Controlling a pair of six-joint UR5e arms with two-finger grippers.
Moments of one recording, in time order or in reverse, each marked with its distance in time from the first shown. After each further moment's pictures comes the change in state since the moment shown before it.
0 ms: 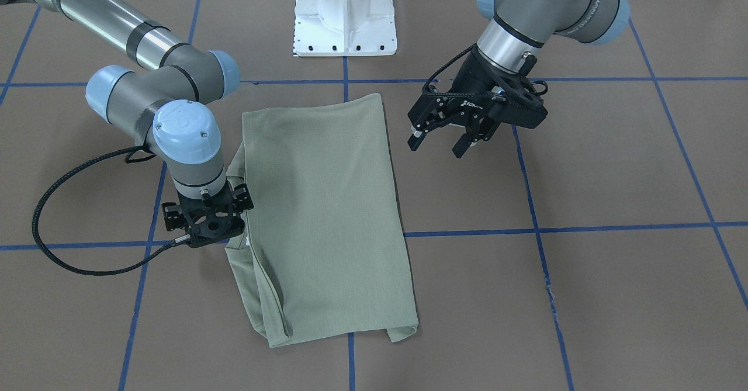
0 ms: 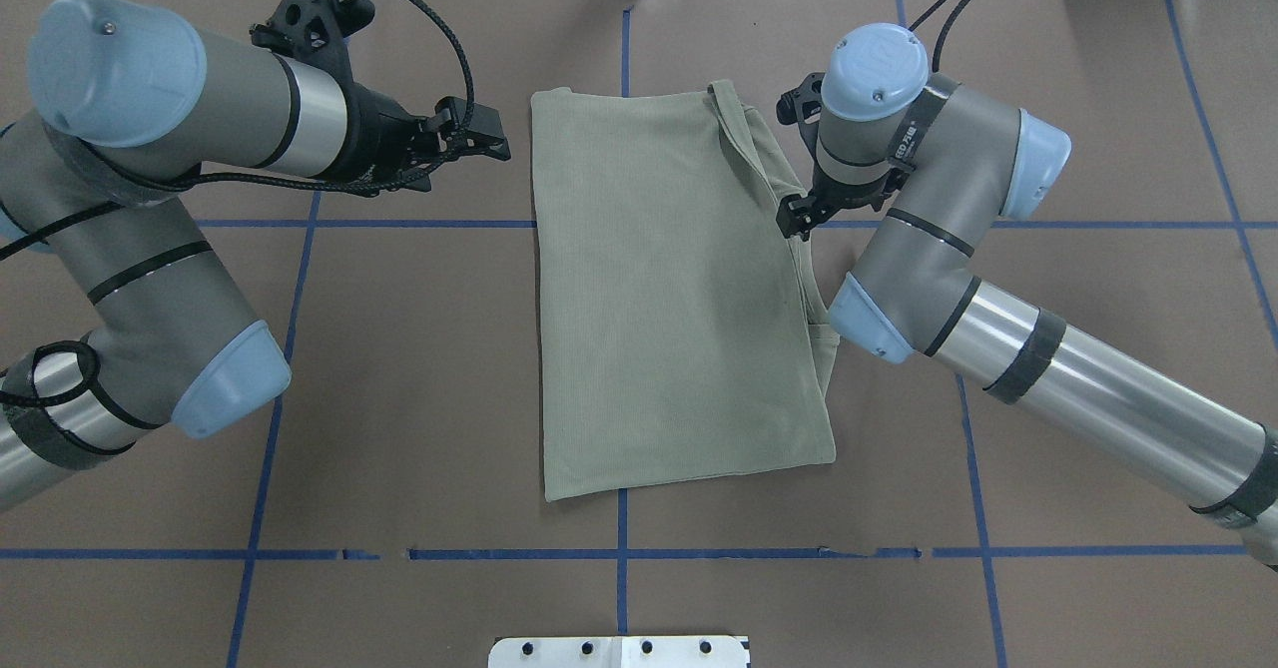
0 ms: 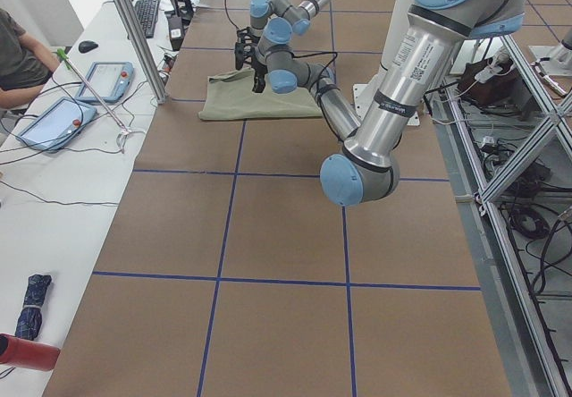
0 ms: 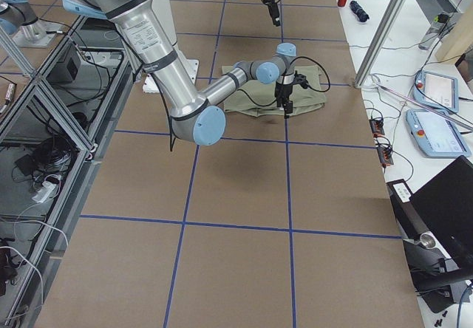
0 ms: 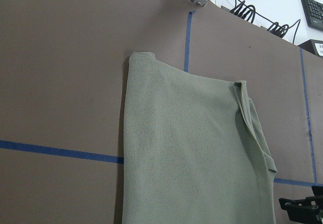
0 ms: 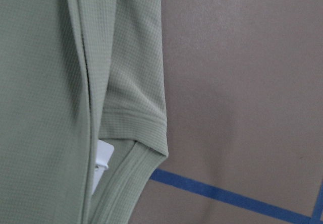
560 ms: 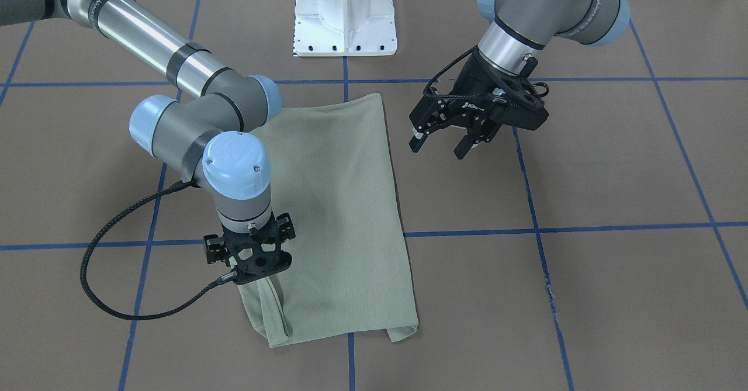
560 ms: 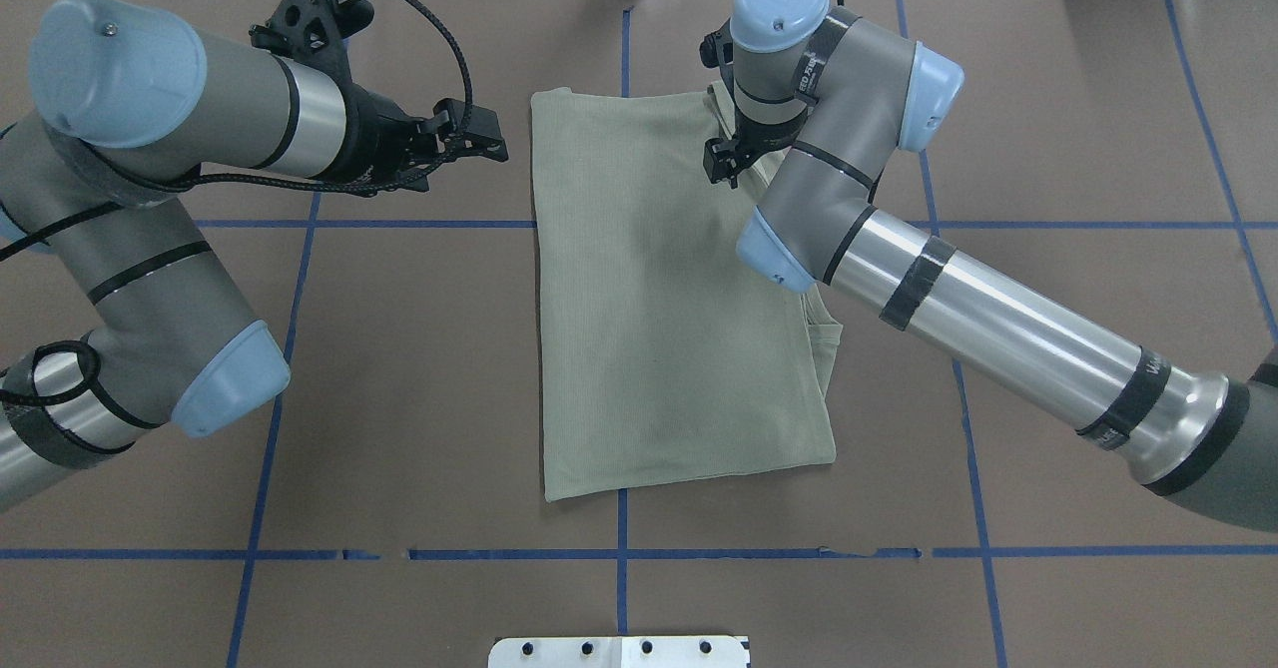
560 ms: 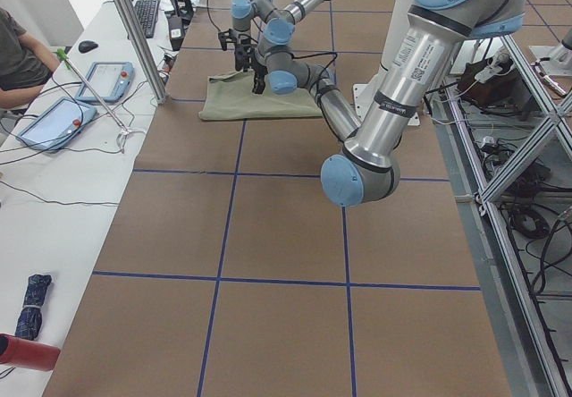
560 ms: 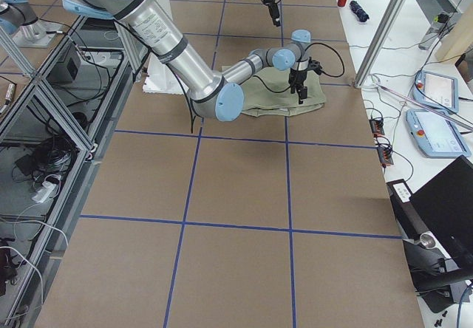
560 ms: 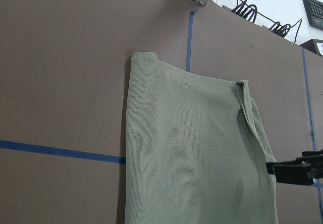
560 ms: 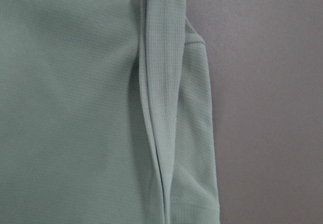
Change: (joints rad) left arm -0.001 0.003 0.006 -0.002 0.001 0.016; right arm 0.013 0.221 -0.293 0.101 -0.001 0.004
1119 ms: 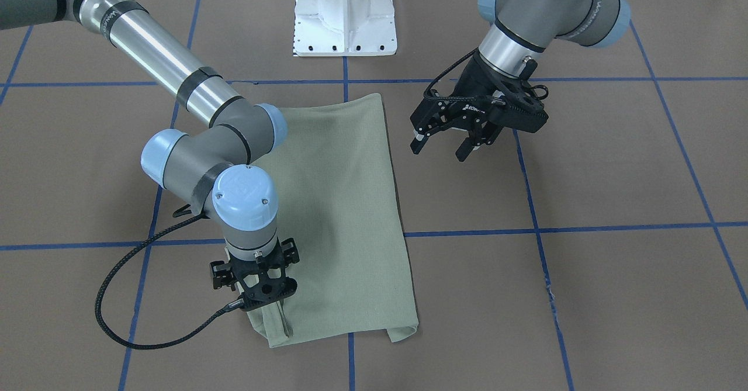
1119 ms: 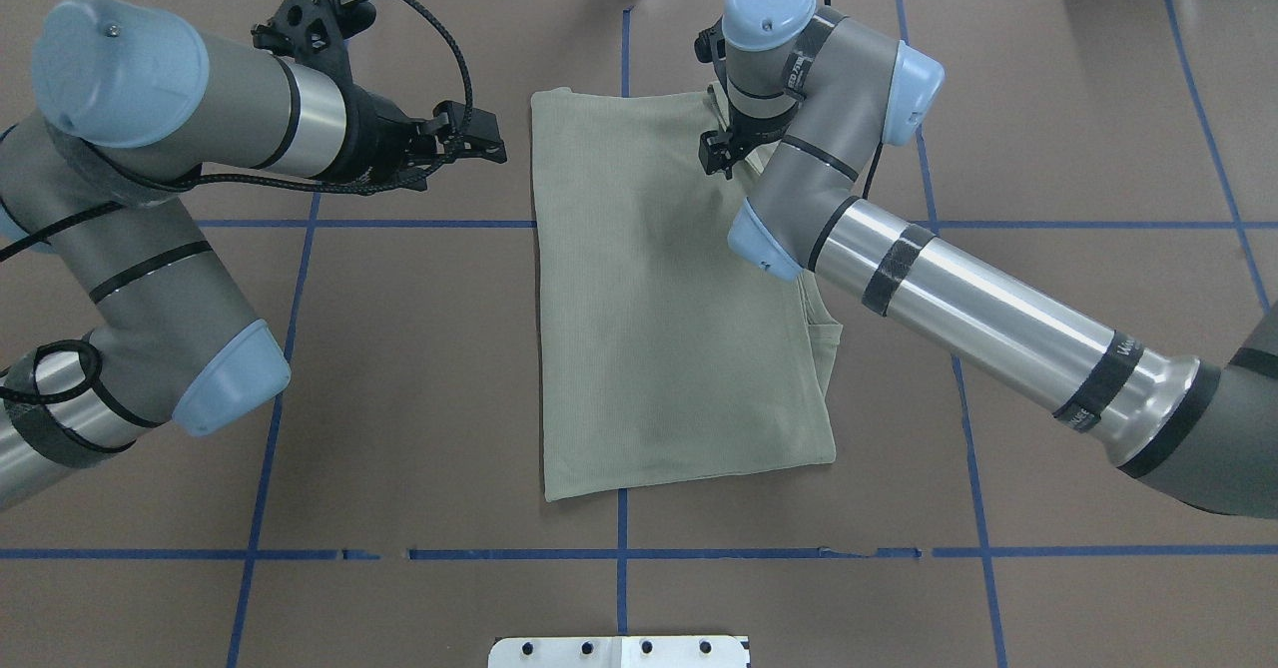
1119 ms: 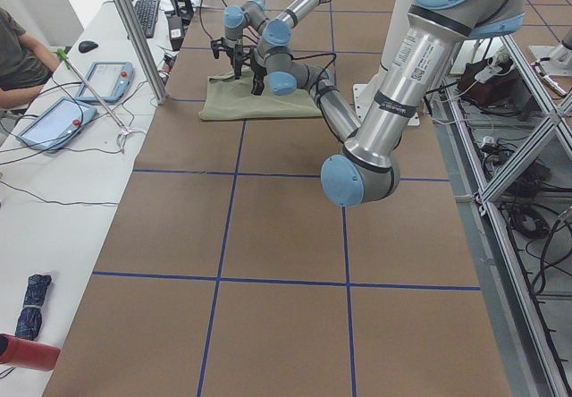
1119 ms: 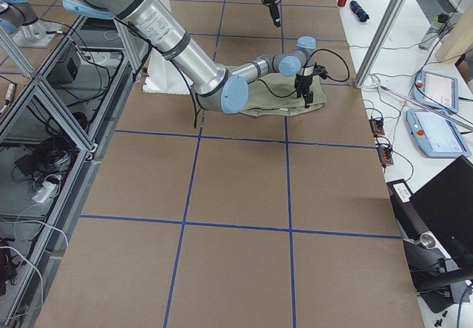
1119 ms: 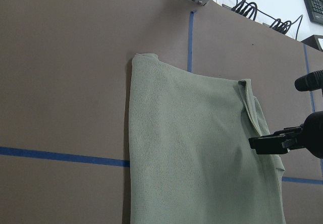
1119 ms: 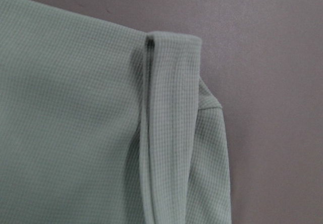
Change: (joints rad) left arm 0.000 0.001 0.005 -0.001 0.001 0.020; right arm 0.007 0.066 -0.188 0.135 -0.020 0.000
